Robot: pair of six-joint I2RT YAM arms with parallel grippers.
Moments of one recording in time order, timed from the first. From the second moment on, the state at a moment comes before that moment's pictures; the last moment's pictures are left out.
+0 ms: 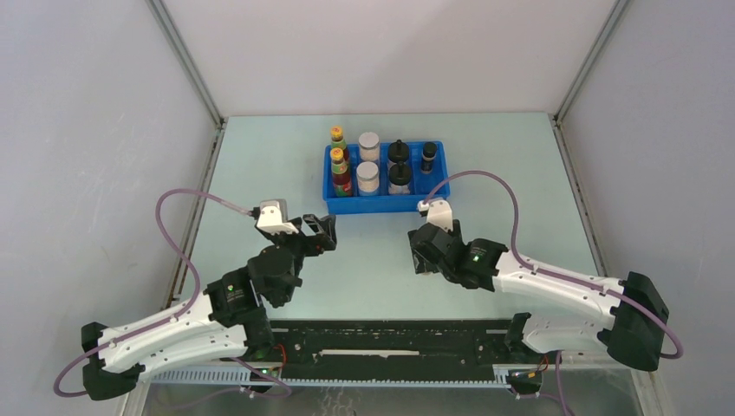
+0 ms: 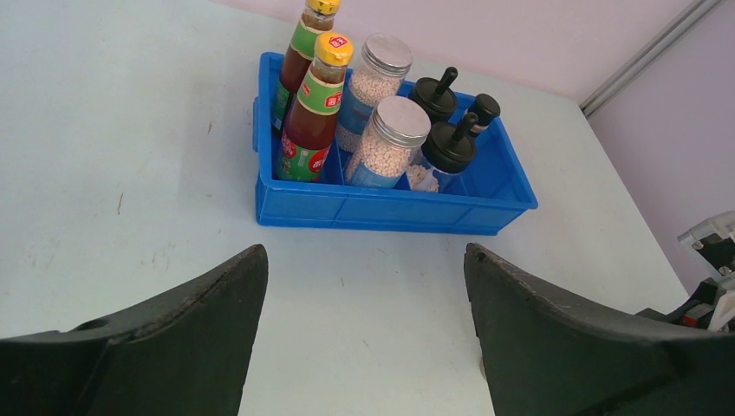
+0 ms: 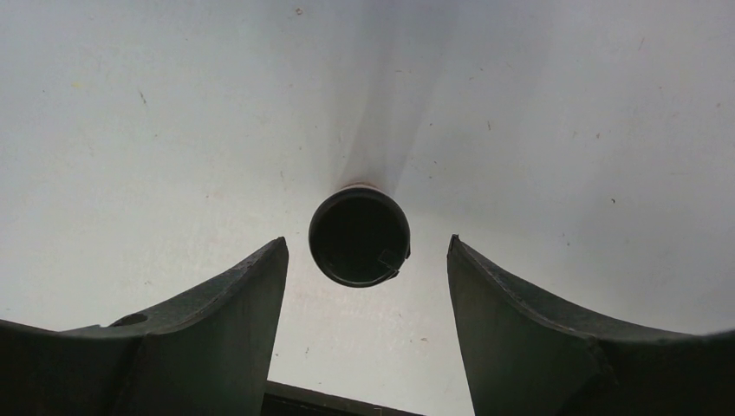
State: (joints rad) left arm -1.14 0.62 0.62 -0.17 -0.96 -0.52; right arm 1.03 1.17 0.83 -0.60 0.54 0.59
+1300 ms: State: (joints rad) left arm -1.14 0.62 0.62 -0.18 -0.96 -0.53; right arm 1.01 1.21 0.79 -0.52 0.50 0.58
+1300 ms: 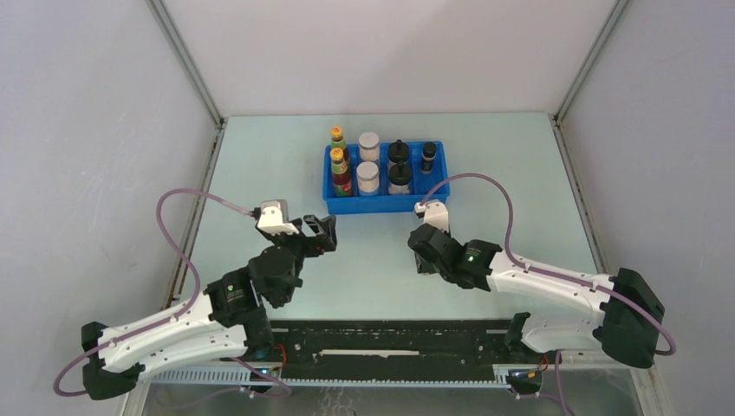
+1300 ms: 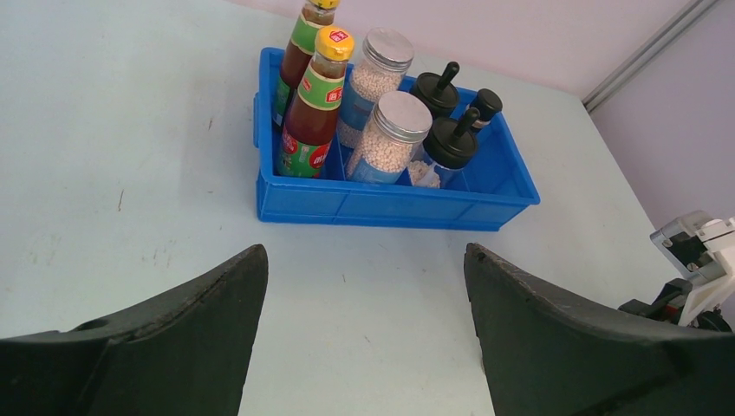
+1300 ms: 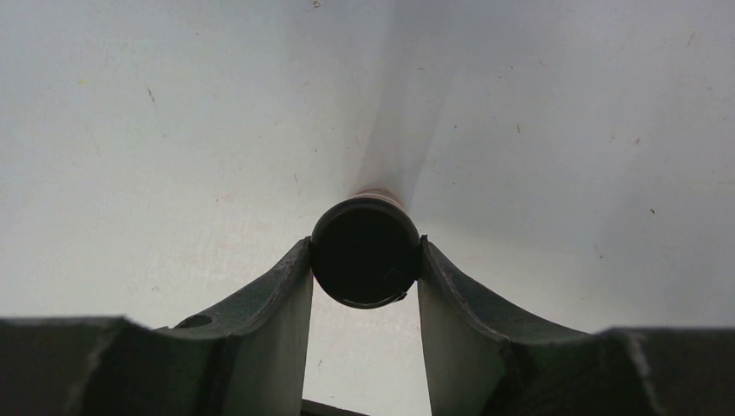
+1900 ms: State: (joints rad) left arm -1.14 0.62 0.62 -0.18 -0.96 -0.53; right arm 0.96 1.17 0.91 -0.57 0.48 0.56
